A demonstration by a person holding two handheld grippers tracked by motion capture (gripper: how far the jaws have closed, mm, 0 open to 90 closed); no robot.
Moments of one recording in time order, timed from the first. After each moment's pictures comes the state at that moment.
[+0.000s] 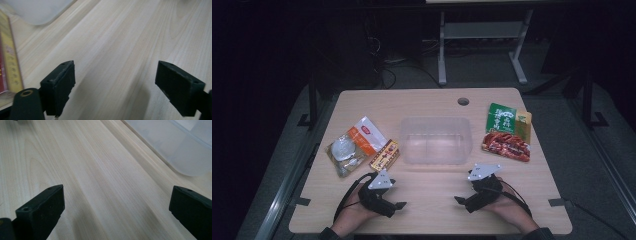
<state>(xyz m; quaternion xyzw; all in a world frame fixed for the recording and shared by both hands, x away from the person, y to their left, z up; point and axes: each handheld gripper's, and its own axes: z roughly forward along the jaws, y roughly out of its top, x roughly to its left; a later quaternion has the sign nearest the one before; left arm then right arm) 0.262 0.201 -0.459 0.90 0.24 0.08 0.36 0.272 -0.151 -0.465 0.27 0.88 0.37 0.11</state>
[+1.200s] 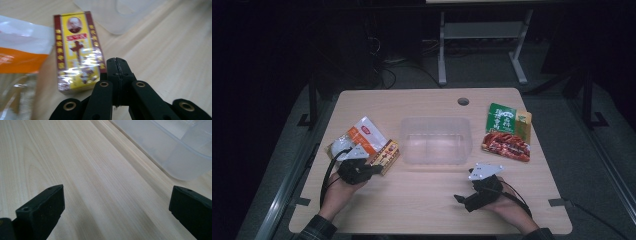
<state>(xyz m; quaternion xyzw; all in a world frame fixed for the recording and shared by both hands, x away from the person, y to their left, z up) 0.315 0.253 -0.425 0.85 0.35 0.11 0.37 0.269 -0.151 -0.462 0.28 0.87 0.39 0.12</state>
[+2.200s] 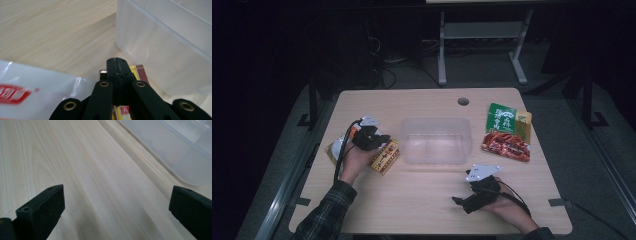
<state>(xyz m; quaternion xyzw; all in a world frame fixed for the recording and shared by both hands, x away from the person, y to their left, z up) 0.416 0.226 -0.429 0.83 0.39 0.14 0.38 0.269 -0.146 -0.462 0.27 0.87 0.39 0.11</state>
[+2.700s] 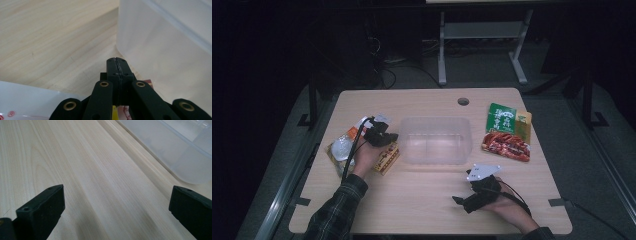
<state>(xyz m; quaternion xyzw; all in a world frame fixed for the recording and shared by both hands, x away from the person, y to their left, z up) 0.434 0.203 -0.445 0.84 0.40 0.13 0.34 0.269 -0.147 -0.463 0.27 0.87 0.39 0.11</state>
